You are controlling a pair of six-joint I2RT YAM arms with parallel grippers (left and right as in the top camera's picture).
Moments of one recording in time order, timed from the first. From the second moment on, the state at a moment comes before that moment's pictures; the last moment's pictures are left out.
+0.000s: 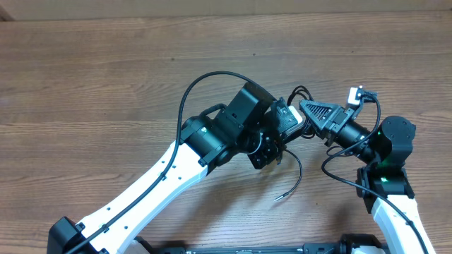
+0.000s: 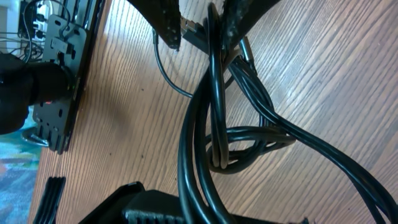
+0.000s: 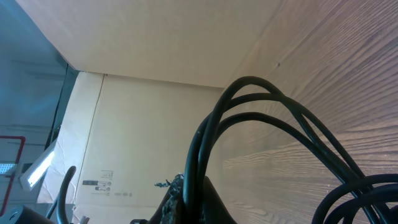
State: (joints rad) left arm -0.79 1.52 1.36 -0.73 0.38 0.13; right arm -0.04 1.02 0.52 0.37 -0.87 1.33
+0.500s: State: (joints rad) left arm -0.79 1.52 1.36 -0.73 0.38 0.13; right arm -0.04 1.02 0.52 0.41 -0.88 1.35
